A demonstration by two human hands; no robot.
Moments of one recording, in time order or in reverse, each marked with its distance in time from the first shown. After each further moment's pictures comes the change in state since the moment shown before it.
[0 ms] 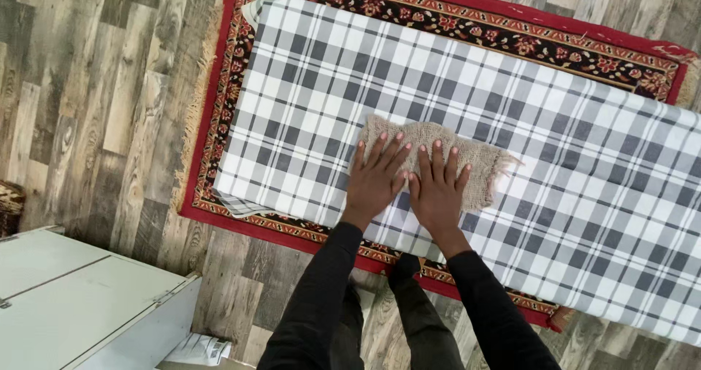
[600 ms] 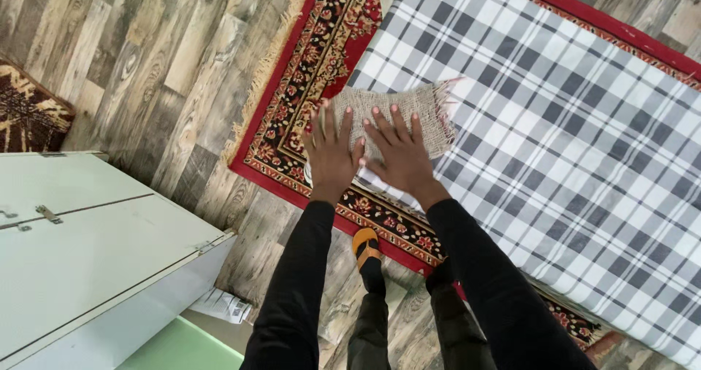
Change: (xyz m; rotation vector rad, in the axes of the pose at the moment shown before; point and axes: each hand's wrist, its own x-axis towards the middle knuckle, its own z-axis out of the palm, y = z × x) left_hand -0.131 -0.222 -0.095 0.291 -0.002 -0.539; right_hand 0.071 -0.246 0.073 0.113 -0.333 -0.560
